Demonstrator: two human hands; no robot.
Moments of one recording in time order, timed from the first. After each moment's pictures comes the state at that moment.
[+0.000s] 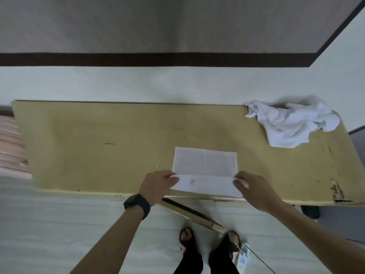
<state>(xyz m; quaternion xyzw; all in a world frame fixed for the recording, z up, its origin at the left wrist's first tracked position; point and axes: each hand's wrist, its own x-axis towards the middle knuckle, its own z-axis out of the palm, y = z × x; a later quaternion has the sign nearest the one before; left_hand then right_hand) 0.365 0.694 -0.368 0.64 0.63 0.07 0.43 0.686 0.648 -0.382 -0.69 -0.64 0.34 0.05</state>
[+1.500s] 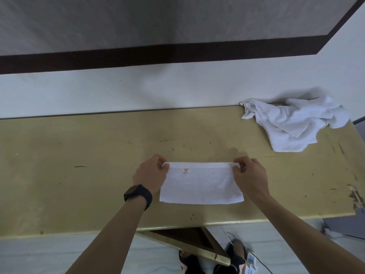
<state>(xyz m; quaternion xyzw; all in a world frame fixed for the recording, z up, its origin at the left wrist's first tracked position) 0.395 0.800 -0.439 0.62 0.72 0.04 0.32 0.673 0.730 -0.445 -0.83 -0.43 0.28 0.21</state>
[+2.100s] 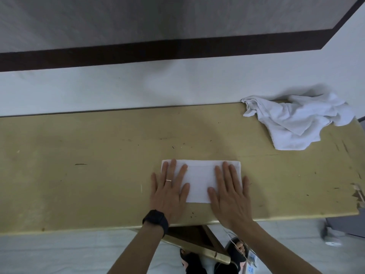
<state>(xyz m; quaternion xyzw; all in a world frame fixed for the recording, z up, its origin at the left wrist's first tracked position) 0.419 0.727 -0.482 0.79 0.58 -0.03 0.17 0.618 0.667 -0.486 -0.75 -0.65 0.13 0.06</state>
